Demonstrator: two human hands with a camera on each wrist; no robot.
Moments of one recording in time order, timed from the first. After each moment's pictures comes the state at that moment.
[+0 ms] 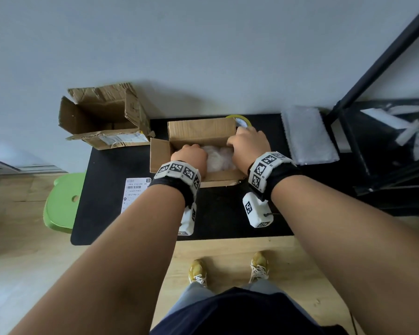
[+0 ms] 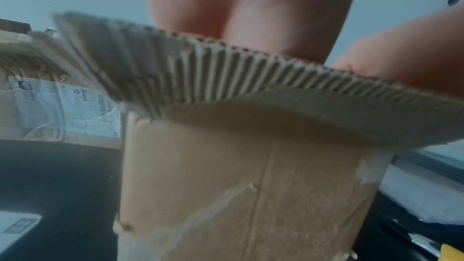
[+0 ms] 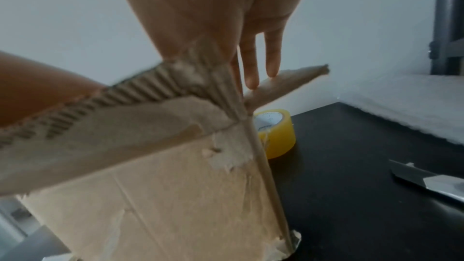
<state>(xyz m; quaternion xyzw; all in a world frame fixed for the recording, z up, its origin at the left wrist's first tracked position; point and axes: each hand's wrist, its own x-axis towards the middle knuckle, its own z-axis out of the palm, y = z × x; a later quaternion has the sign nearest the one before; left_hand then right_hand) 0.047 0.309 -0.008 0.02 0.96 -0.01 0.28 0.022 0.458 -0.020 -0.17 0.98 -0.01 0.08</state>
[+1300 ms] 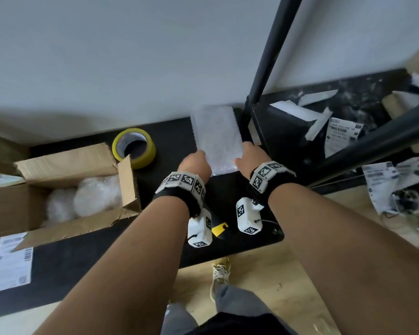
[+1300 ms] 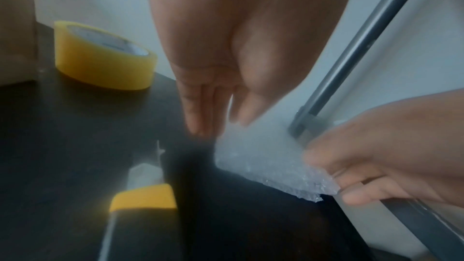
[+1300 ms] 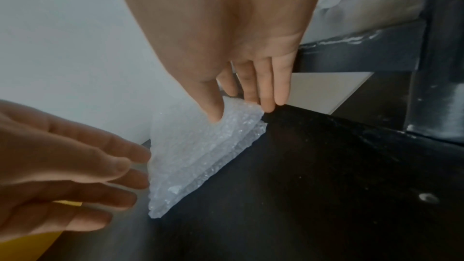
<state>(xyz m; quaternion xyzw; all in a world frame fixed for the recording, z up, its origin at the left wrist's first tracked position) -0.034 0.567 -0.086 -0.03 0.94 0.20 0.28 -0.029 0.718 -0.089 0.16 0.94 -0.19 0.22</state>
